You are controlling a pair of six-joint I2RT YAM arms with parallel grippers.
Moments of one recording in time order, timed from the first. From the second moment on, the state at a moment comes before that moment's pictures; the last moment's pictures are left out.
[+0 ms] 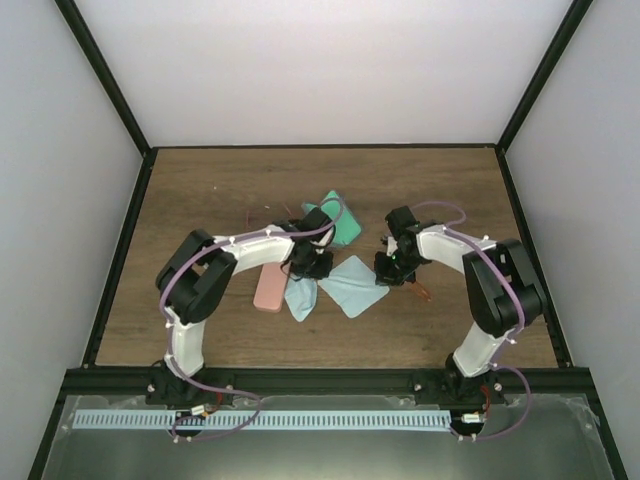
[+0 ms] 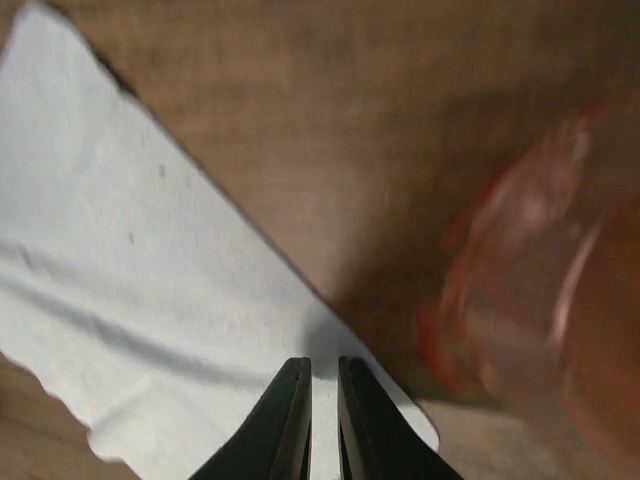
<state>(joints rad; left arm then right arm) -0.73 1.99 1.30 -0.56 0.18 -0.49 0.37 1.67 0.92 -0.67 -0.32 0.42</state>
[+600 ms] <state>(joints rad) -0.78 1.83 1.16 -0.69 0.17 -0.57 0.35 1.80 1.13 -0.66 -0.28 0.38</state>
